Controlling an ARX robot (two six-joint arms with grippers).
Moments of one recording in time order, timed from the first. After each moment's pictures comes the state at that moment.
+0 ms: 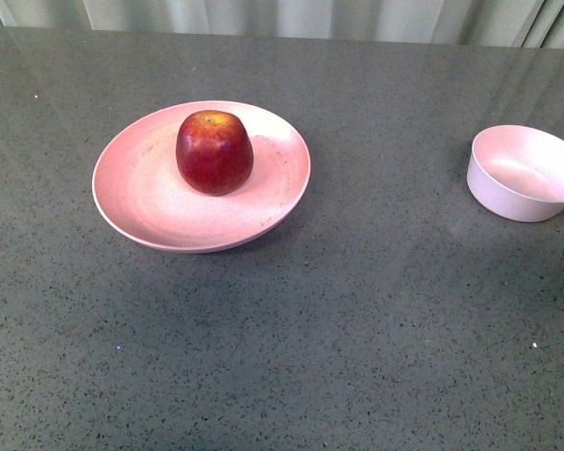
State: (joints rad) left arm 0.00 0.02 0.02 0.00 0.00 -0.01; right arm -0.20 1.54 0.61 0.41 -0.22 -0.05
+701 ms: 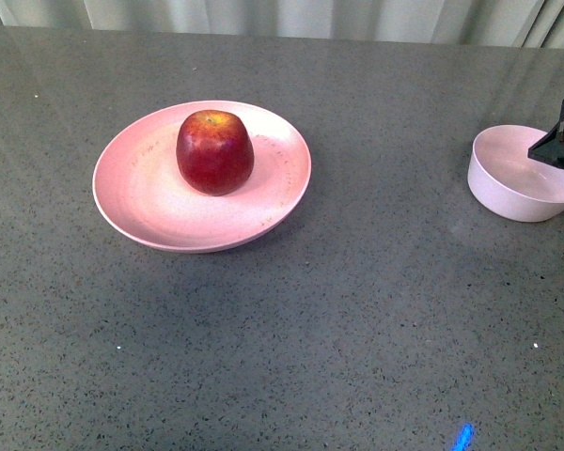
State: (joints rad) left arm 0.00 0.02 0.01 0.00 0.00 -0.01; right arm -0.11 2.00 0.97 0.30 -0.18 0.06
